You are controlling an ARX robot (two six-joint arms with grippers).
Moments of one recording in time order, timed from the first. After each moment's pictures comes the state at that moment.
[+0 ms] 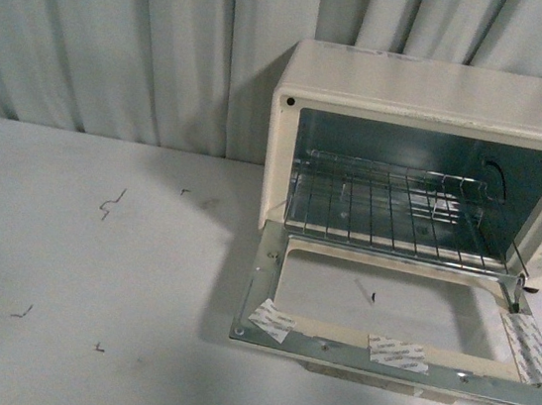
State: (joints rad) left arm -0.16 1.73 -0.01 1.28 -0.17 -0.02; right arm 0.00 0.00 0.01 0.00 0.00 -0.01
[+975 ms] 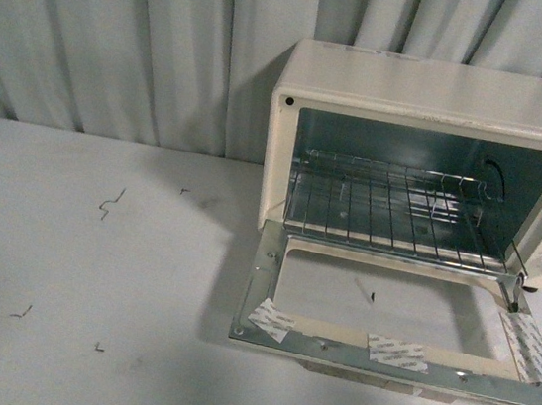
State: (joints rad) left arm 0.00 0.28 0.00 0.28 0.00 -0.02; right arm 0.00 0.00 0.01 0.00 0.00 -0.01
